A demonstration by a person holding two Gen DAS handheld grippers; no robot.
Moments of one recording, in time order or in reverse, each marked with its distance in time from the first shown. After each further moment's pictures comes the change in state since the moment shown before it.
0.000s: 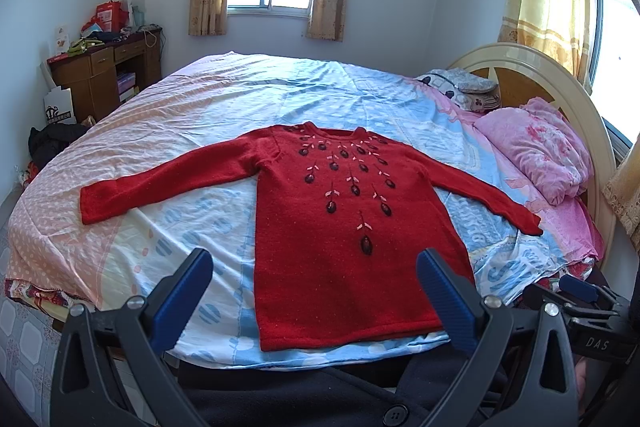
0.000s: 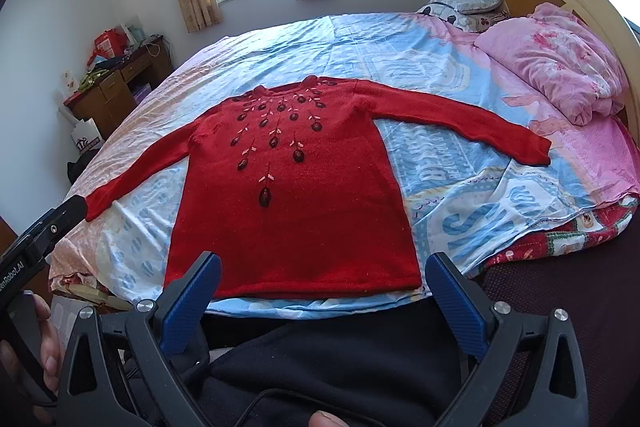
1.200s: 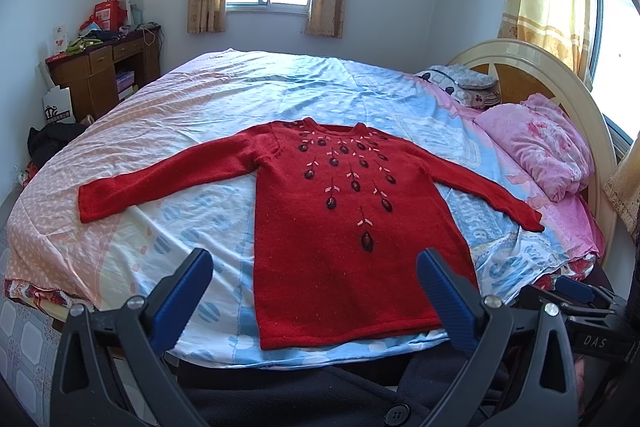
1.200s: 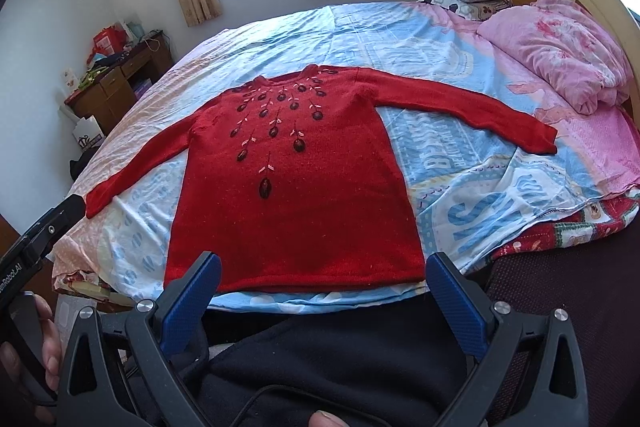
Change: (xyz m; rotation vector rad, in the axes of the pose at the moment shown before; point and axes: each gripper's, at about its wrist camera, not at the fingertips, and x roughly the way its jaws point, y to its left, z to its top) left arm 0.006 -0.002 -0.005 0.005 0.005 0.002; right arm 0.010 -0.003 -0.002 0.013 0.036 0.017
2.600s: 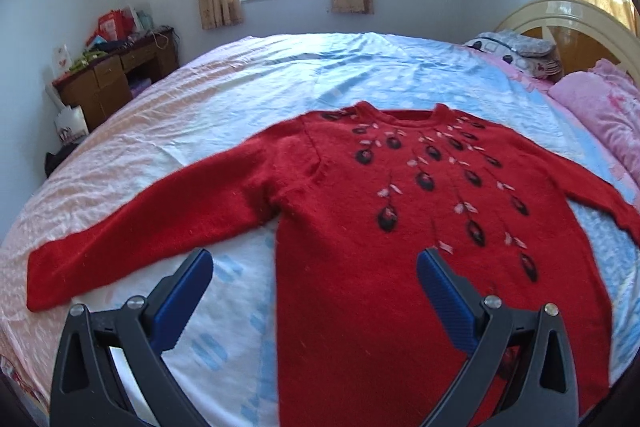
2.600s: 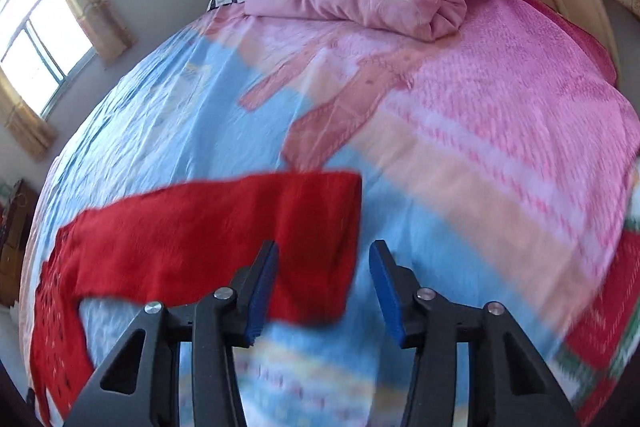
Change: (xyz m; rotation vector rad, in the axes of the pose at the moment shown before) left arm 0.215 0.027 0.054 0.089 0.029 0.198; right arm 0.169 -0.391 0.121 0.555 -0.016 -0.307
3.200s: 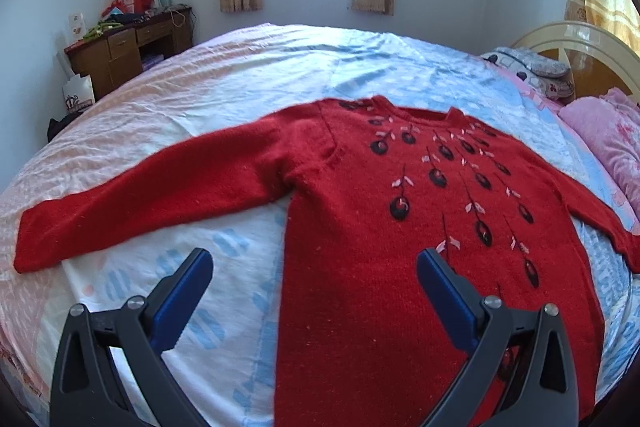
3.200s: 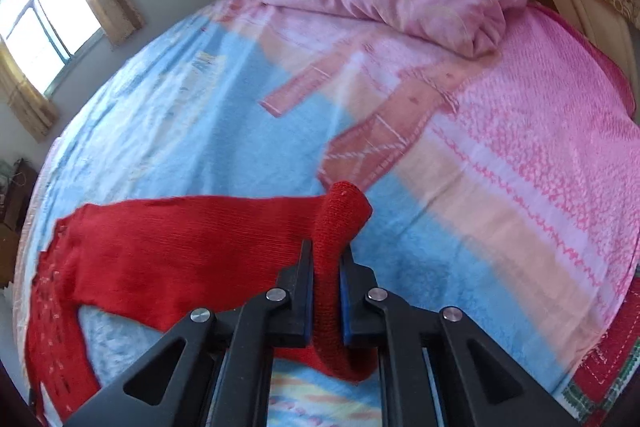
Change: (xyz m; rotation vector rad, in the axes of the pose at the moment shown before) left arm -0.001 0.011 -0.012 -0.120 0.026 -0.020; right arm 0.005 0.033 0.019 -0.072 0.020 0.022
